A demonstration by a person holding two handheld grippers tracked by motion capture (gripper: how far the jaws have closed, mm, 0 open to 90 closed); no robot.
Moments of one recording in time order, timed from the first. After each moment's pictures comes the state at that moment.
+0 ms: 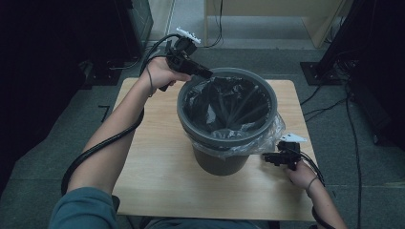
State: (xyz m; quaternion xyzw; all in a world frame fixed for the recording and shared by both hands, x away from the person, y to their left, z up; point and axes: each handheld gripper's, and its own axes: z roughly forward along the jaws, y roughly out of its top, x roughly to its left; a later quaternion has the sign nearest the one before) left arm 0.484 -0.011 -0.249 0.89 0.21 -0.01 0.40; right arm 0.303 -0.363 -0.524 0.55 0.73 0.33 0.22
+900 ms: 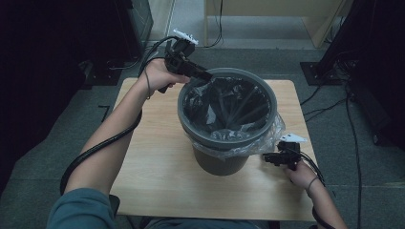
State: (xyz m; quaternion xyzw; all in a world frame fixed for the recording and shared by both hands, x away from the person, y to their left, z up) left arm 0.485 -0.005 -0.254 0.89 0.21 -0.02 0.41; right arm 0.303 -0.363 -0.524 0.55 0.73 0.33 0.22
